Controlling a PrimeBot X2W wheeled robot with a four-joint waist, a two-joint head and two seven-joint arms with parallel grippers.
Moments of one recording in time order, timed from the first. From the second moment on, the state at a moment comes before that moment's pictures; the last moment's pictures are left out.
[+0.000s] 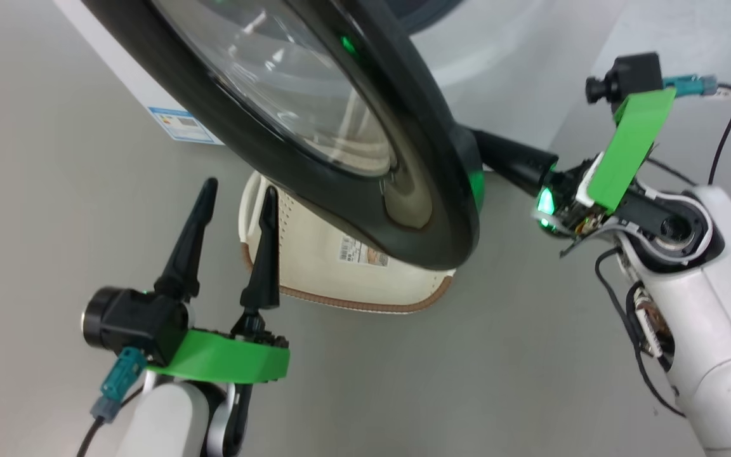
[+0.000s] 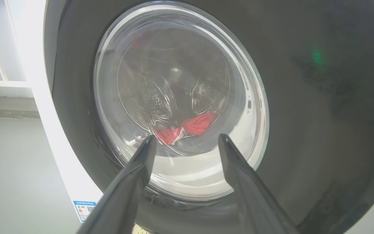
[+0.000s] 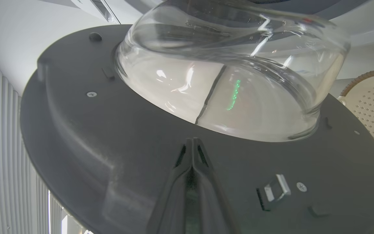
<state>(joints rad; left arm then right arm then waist) -0.37 0.03 -0.23 0.09 -0.25 0.04 -0.26 -0.73 -0.15 0.24 0.35 1.69 0.13 0.72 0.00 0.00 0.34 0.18</state>
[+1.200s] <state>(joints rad) -0.22 0.04 -0.24 0.16 -0.28 0.06 -0.26 -0.53 -0.12 0.35 0.39 1.74 0.13 0.72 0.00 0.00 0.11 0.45</state>
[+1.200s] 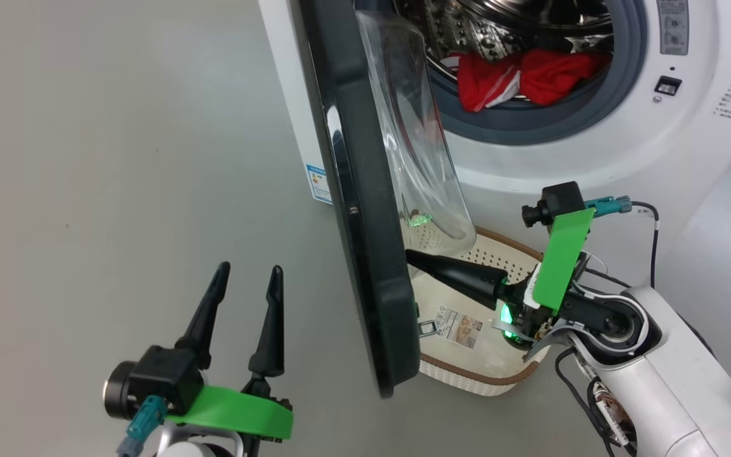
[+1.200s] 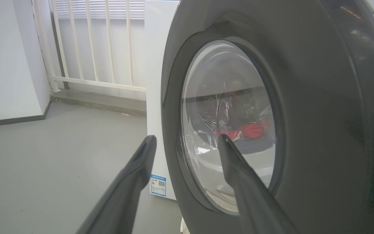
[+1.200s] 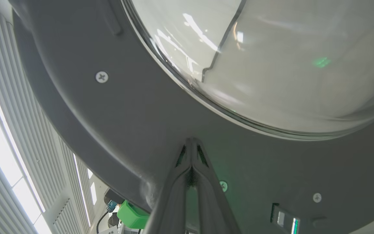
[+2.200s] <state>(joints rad) -0.19 0.04 -0.24 0.19 -0.29 0.04 -0.26 -0.46 -0.16 0.37 0.41 1.56 0.13 0.45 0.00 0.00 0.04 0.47</state>
